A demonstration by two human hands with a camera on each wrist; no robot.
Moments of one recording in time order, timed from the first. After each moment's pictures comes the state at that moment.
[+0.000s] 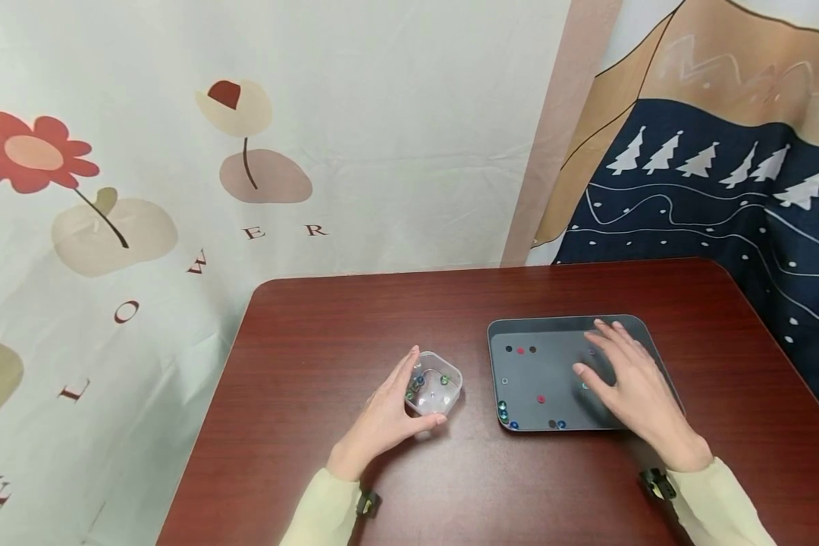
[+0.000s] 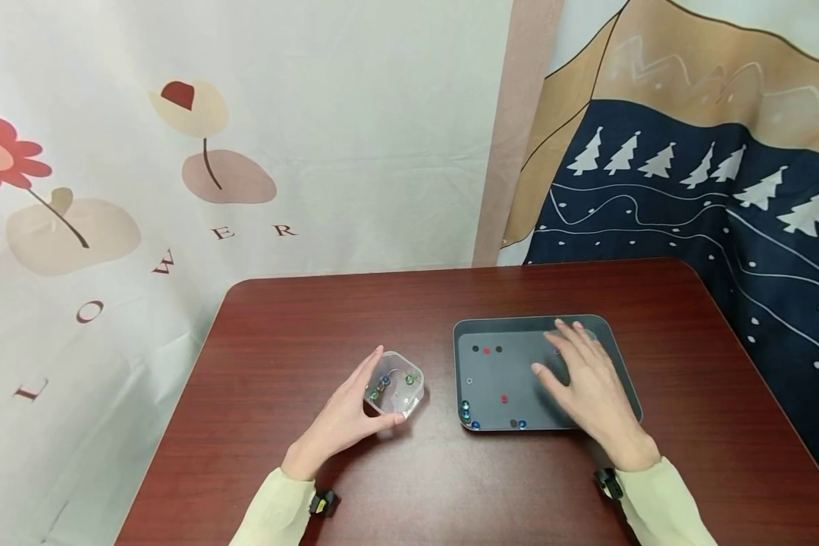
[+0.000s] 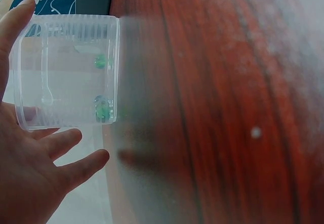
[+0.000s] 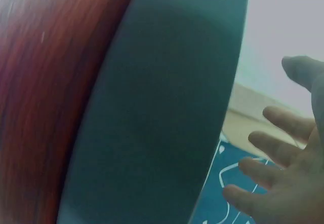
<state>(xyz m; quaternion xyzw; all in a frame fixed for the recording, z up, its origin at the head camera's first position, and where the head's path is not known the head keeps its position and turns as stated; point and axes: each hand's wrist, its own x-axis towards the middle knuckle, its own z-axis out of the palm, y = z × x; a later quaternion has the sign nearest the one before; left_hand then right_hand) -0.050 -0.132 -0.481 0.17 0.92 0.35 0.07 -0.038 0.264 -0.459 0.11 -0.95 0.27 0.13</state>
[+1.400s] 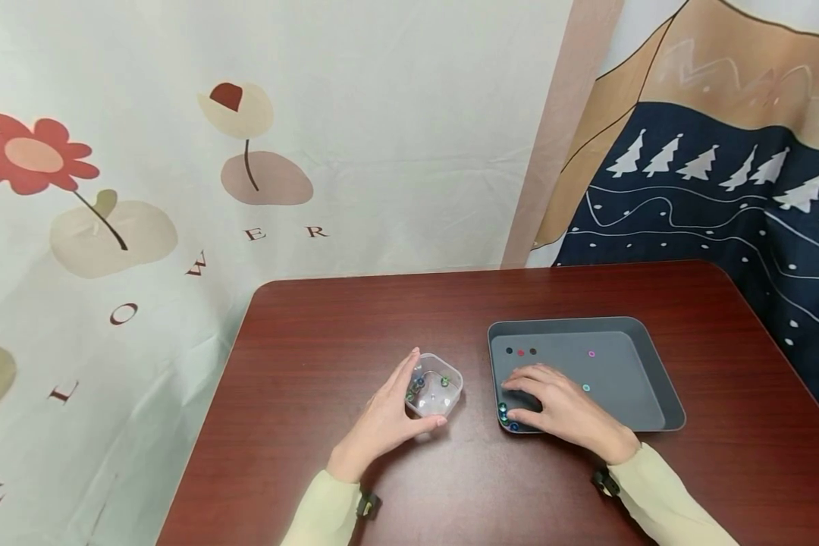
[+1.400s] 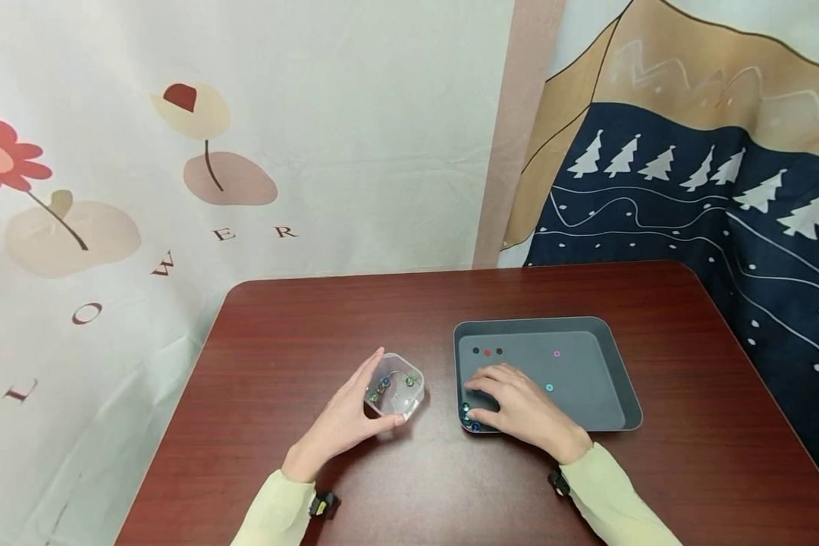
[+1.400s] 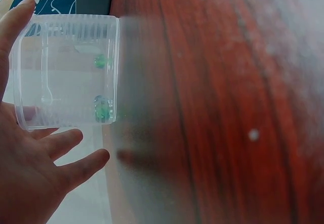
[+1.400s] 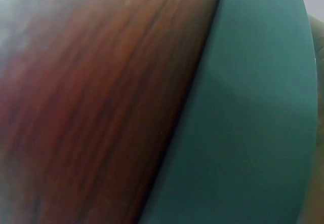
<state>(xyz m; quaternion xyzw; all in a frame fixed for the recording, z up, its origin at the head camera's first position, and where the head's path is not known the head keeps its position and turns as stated) -0.049 -0.133 -0.483 0.17 0.92 0.35 0.07 -0.047 0.196 -0.491 0.29 -0.92 0.26 0.02</state>
